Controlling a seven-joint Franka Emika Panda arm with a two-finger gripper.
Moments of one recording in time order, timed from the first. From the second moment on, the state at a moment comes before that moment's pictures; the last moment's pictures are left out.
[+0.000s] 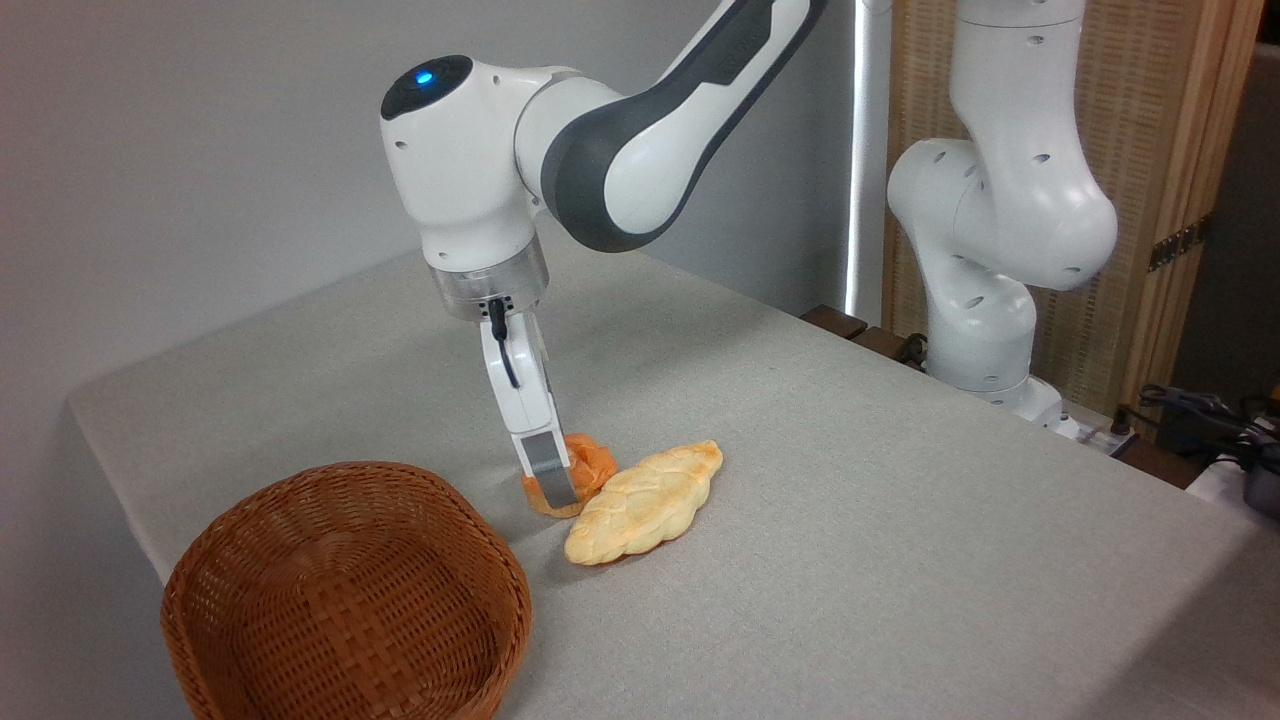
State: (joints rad) arm -0.18 -0.02 -0.04 -2.11 -0.08 2.01 1.10
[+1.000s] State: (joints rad) arm -0.18 0.01 -0.03 -2.11 -0.08 2.03 1.10
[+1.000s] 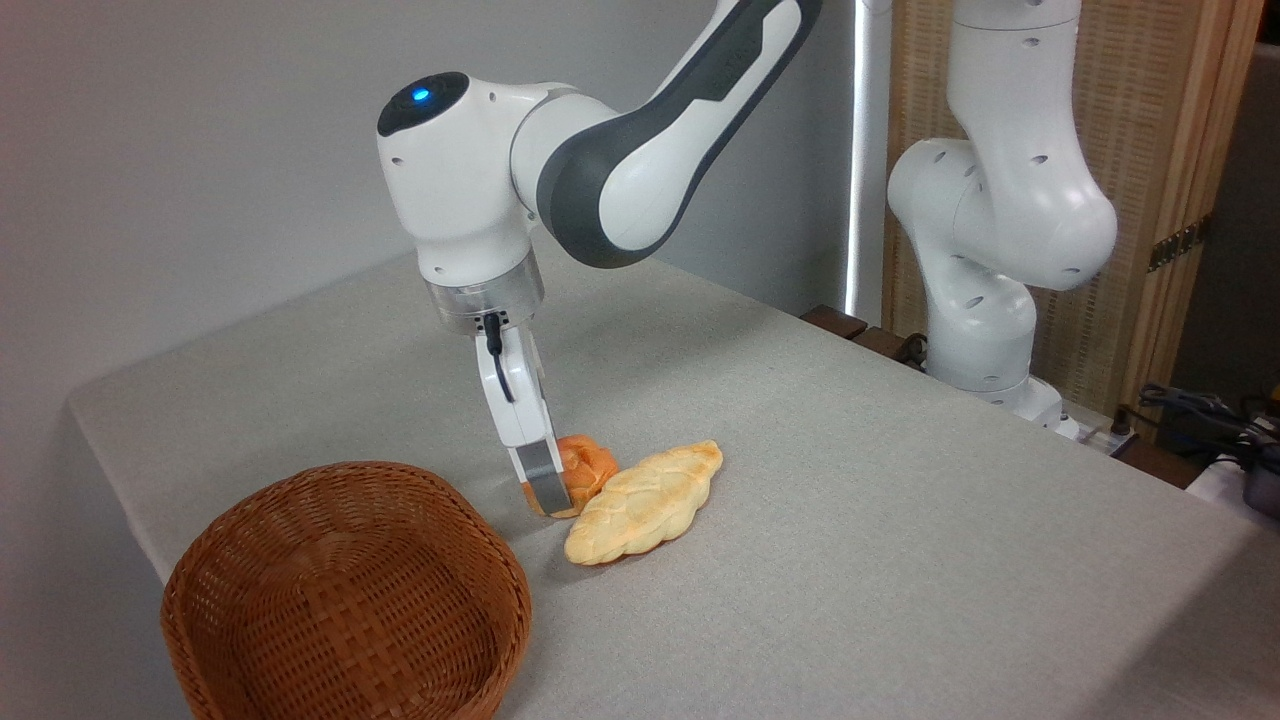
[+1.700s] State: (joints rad) arm -0.18 -0.02 -0.03 -2.01 -0.08 2.02 1.08
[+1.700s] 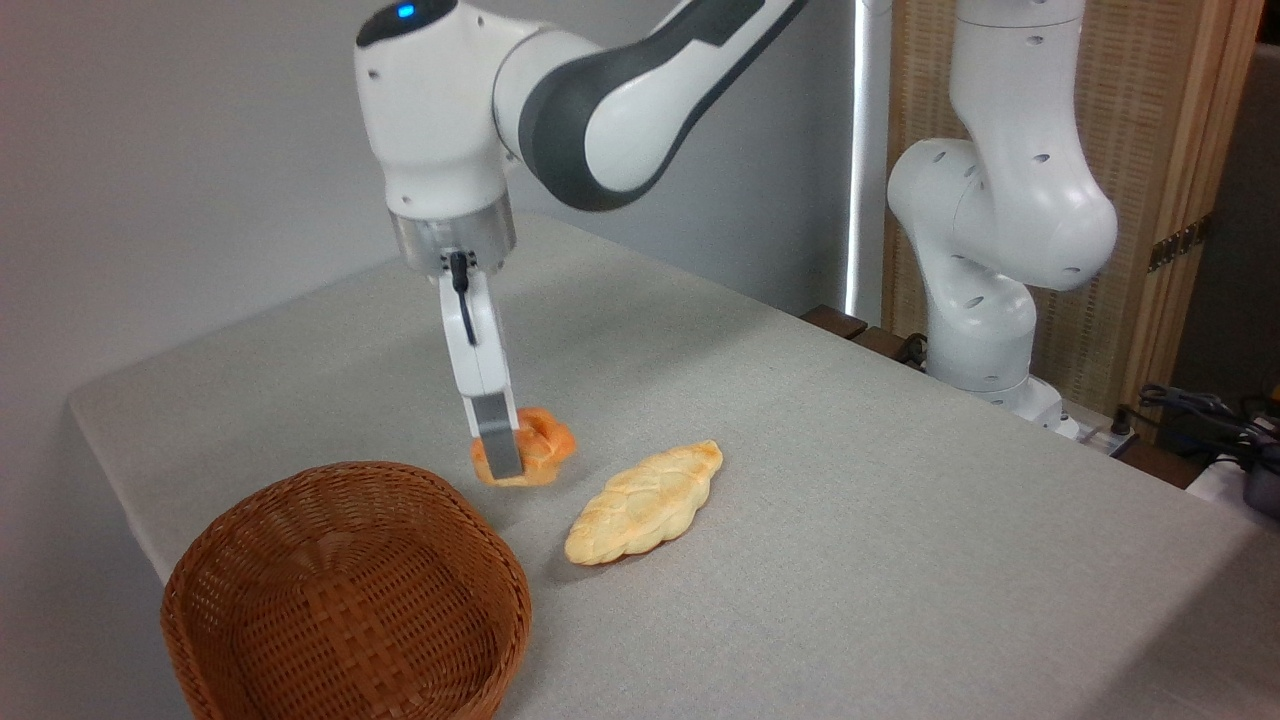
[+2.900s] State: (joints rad) arm -0.18 0.12 -0.02 -1.86 -0.08 2.32 0.47
